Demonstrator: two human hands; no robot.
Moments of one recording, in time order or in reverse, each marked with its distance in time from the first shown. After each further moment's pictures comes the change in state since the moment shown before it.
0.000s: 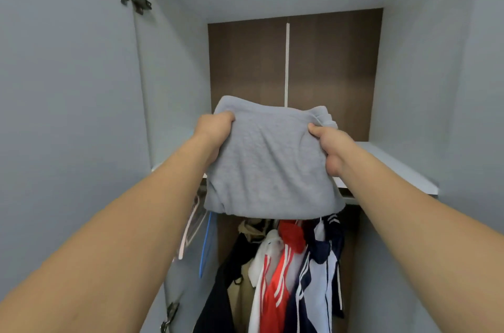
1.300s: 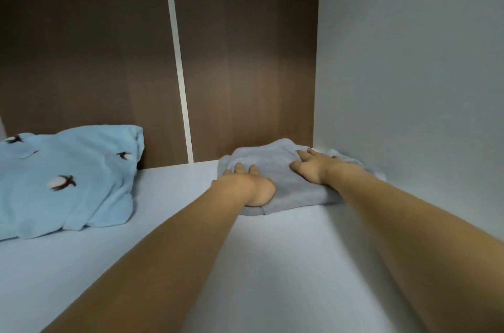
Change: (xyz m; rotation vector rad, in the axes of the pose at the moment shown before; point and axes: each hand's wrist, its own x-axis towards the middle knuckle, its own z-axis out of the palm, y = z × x) left_hand 0.261 -0.123 0.366 1.256 -0.876 0.278; right_hand 0.404 0.022 -0.167 -1.656 0.250 0.132
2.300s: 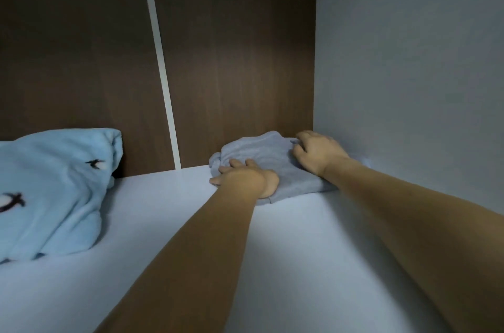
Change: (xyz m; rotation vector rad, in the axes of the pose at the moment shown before) left_hand 0.064 0.028 -0.009 -0.053 0.080 -0.127; right_hand 0.037 0.006 -0.010 0.043 0.389 -0.191
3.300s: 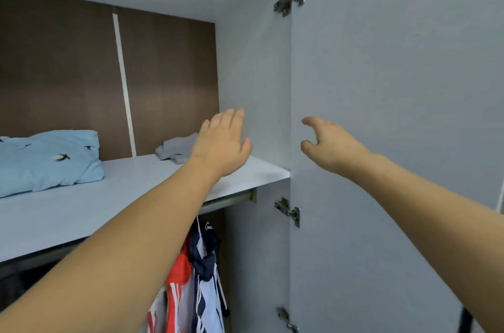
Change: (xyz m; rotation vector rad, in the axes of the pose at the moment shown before) left_hand -0.399 0.015 -0.022 0.035 0.816 0.785; right_hand -0.450 -0.008 -0.281 0.002 0.197 0.190
